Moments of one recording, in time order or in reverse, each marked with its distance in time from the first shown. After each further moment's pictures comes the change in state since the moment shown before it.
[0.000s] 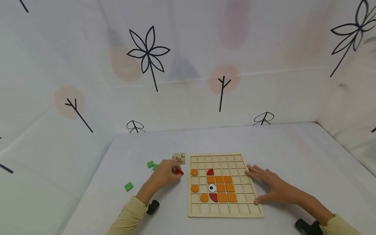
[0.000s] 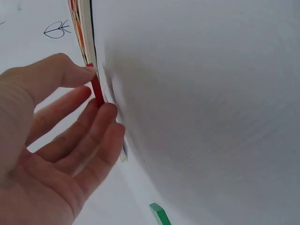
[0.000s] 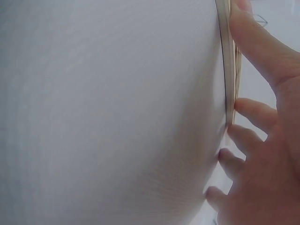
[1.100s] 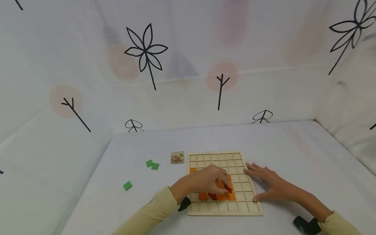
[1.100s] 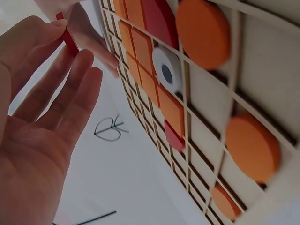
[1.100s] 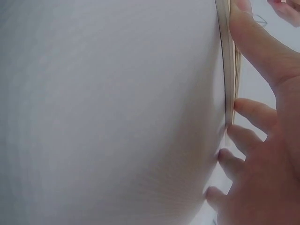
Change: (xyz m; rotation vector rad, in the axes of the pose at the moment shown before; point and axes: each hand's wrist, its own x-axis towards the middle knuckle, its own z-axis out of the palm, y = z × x) left_hand 0.037 0.117 0.037 -0.018 -0.408 0.732; right_hand 0.002 0.003 -0.002 -0.016 -0.009 -0.020
